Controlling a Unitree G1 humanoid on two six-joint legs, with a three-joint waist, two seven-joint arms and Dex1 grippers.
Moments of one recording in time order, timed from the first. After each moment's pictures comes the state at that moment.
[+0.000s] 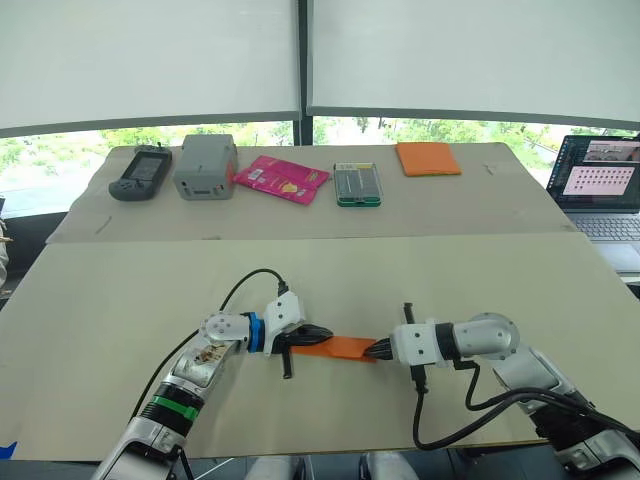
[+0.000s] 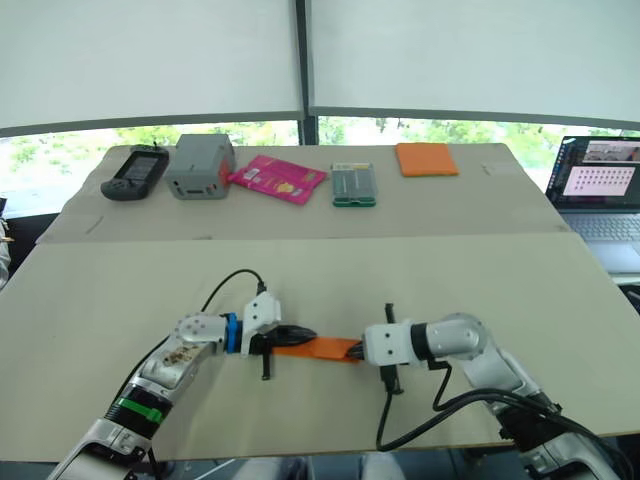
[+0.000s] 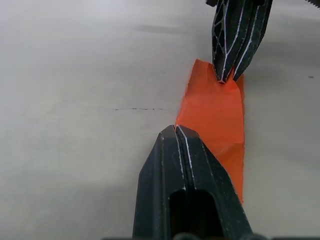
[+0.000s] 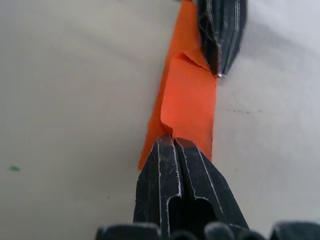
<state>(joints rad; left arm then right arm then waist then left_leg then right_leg) -0.37 0.42 -0.30 0.21 -0.17 0.05 -1.08 -0.30 -0.72 0.33 -0.04 0.02 -0.10 1.12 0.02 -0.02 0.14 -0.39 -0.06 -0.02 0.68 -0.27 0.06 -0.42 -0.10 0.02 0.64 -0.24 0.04</state>
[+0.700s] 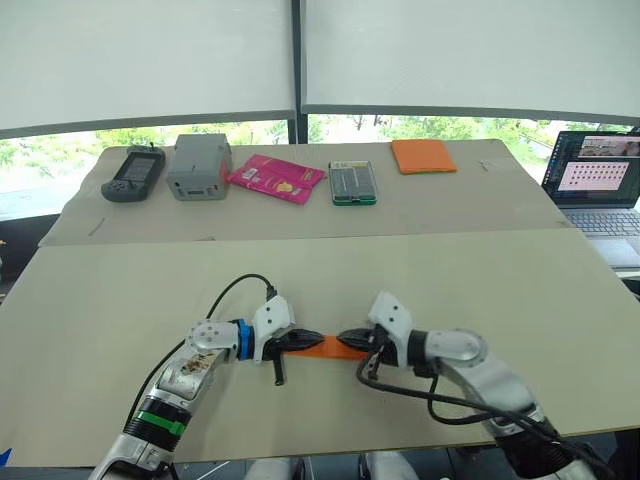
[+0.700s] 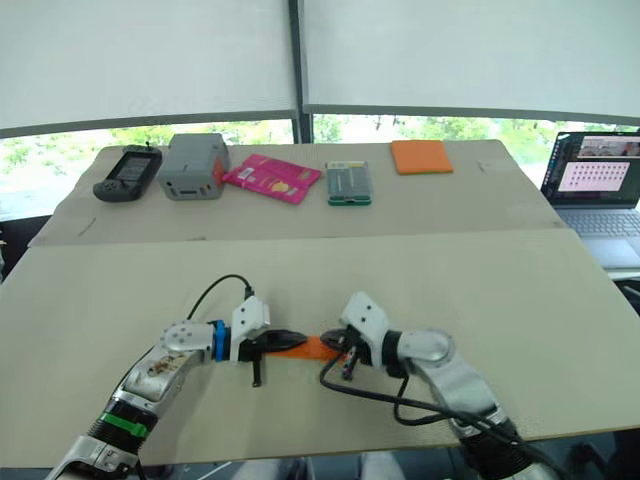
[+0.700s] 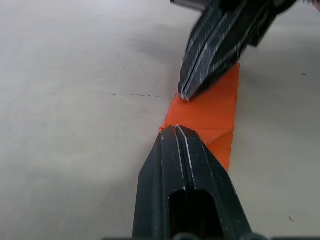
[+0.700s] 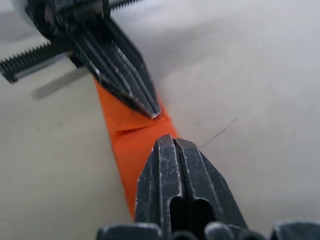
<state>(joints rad) -0.29 0.47 -0.26 0.10 -0.20 0.14 -1.08 -0.22 -0.46 0.32 -0.28 0.16 0.54 0.76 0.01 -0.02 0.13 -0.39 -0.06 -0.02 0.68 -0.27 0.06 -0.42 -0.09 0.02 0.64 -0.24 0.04</state>
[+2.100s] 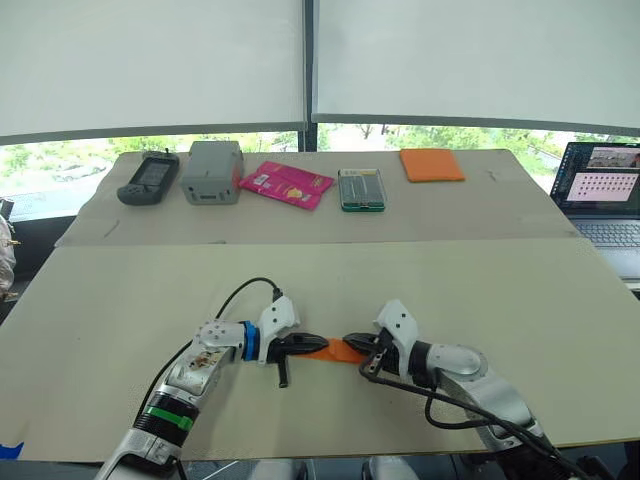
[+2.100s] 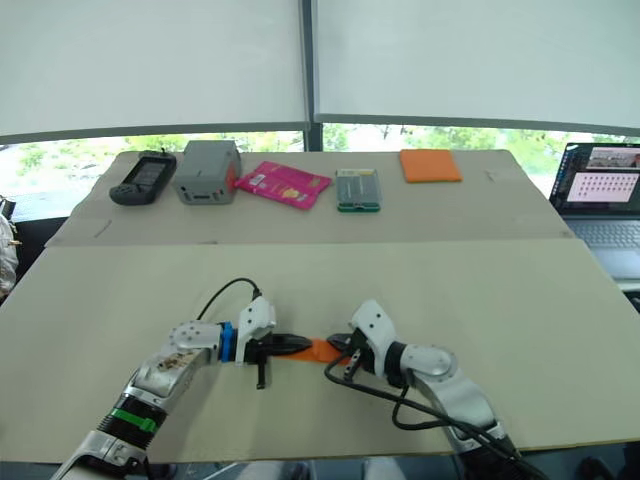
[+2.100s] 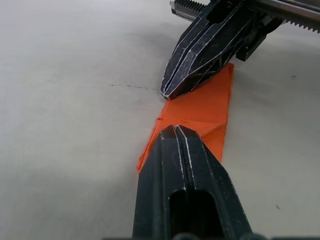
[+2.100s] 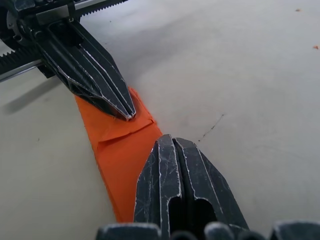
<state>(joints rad) -0.31 0.43 -0.28 0.14 -0.20 0.19 -1.10 -0.11 -0.46 0.26 -0.25 0.20 0.45 0.70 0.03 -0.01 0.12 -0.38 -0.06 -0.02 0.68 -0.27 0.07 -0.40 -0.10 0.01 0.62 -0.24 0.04</state>
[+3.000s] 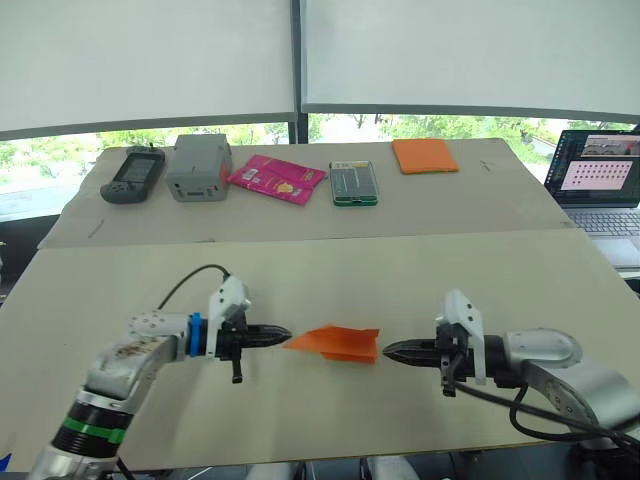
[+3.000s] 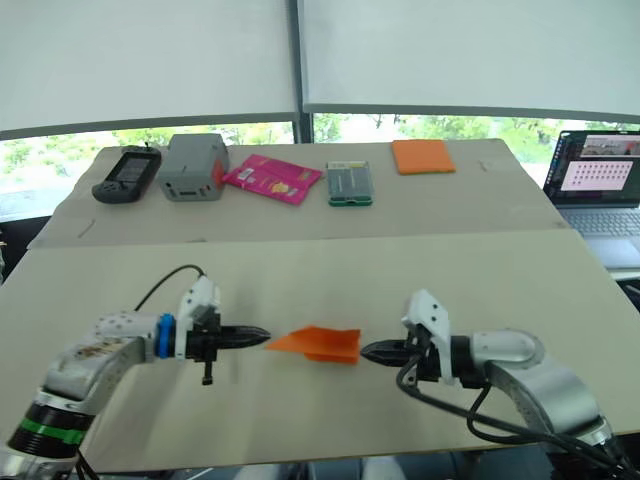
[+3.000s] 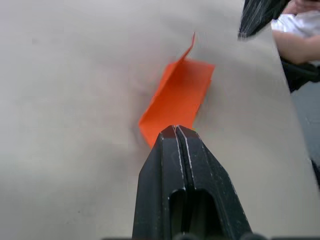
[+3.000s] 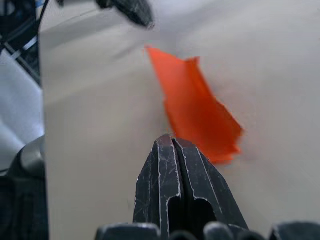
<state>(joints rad) -0.23 0.73 -0.01 -0.26 -0.53 0.65 -1.13 -0.12 -0.81 0.12 -0.48 0.55 0.64 1.00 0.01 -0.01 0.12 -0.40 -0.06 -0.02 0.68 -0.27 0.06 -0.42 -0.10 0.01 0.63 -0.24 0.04</state>
